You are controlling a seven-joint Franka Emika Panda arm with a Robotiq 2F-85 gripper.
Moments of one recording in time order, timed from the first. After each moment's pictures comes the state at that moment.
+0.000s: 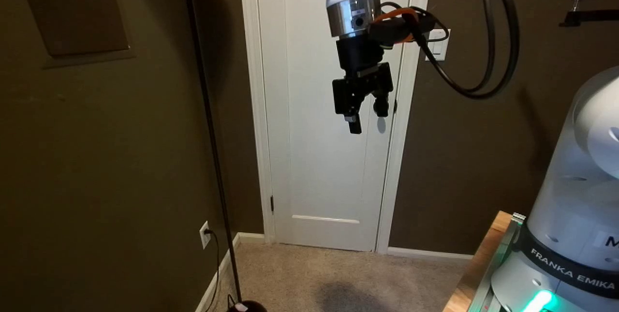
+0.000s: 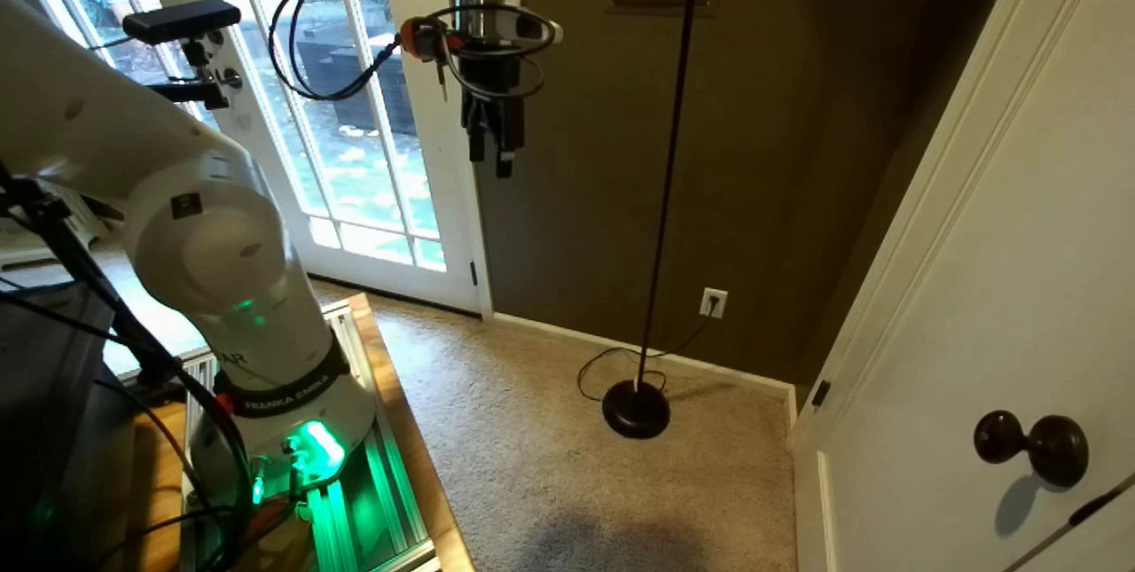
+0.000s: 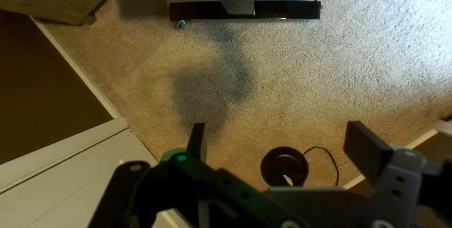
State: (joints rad) arm 0.07 -0.53 0.21 -2.57 0.01 1.85 0.24
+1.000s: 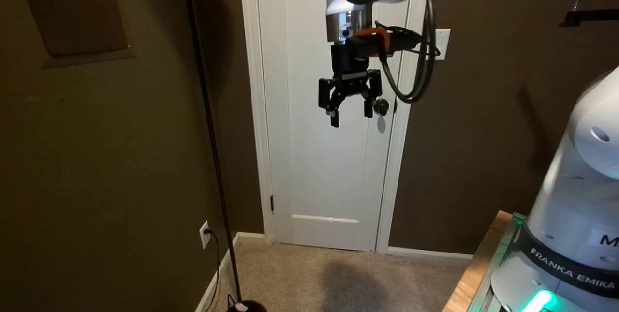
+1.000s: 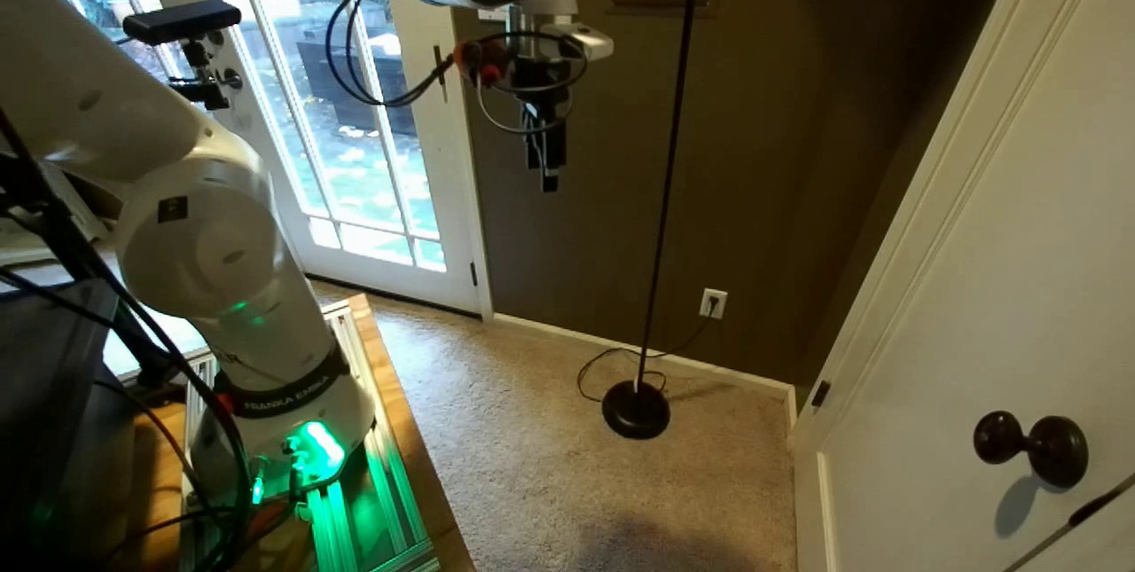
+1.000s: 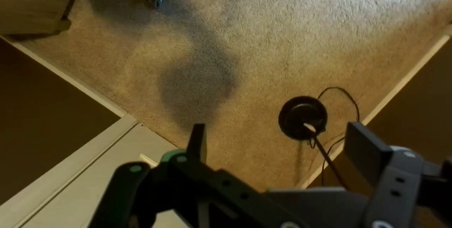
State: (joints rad) arm -0.02 -0.41 0.16 -2.54 0.01 2.07 0.39
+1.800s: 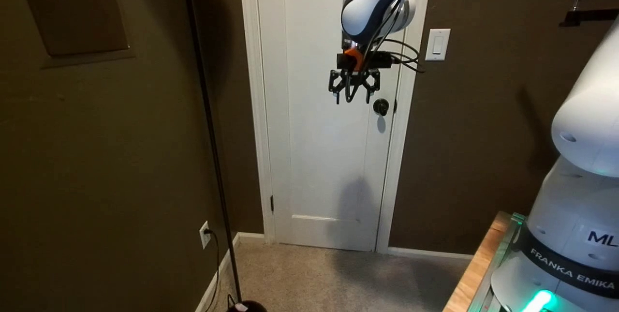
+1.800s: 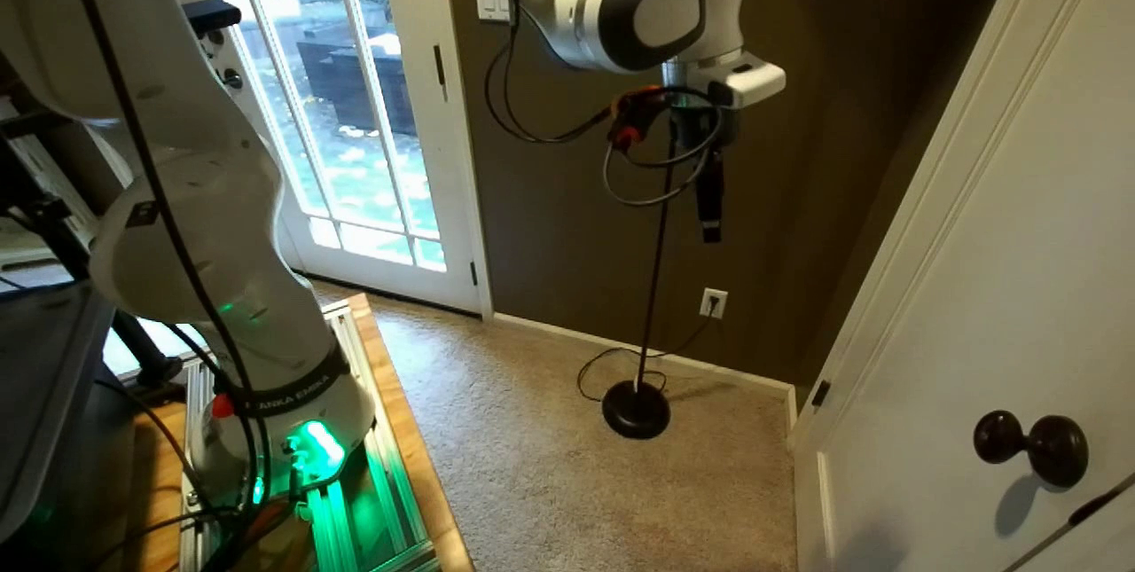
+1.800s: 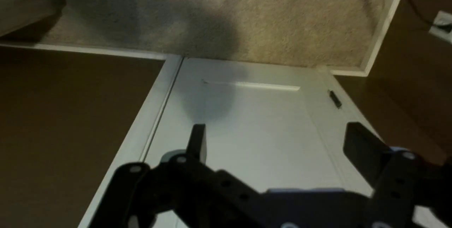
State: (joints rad) arm -0.21 -0.05 -0.03 -2.31 -0.24 2.45 0.74
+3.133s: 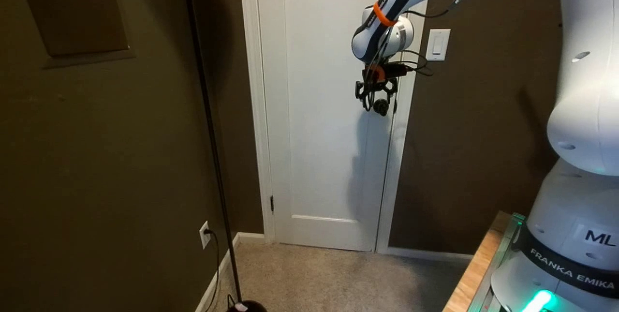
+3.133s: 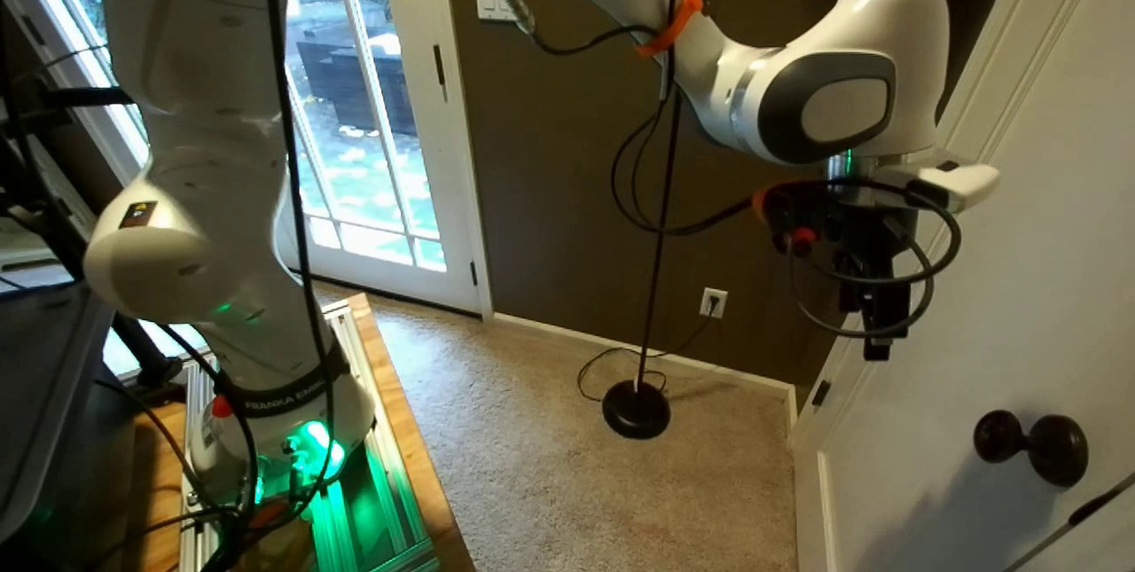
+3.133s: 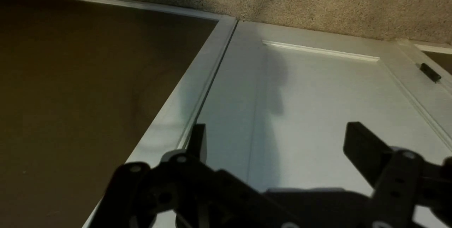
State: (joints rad) arm -0.25 0.36 -0.27 -1.91 -0.20 2.45 0.41
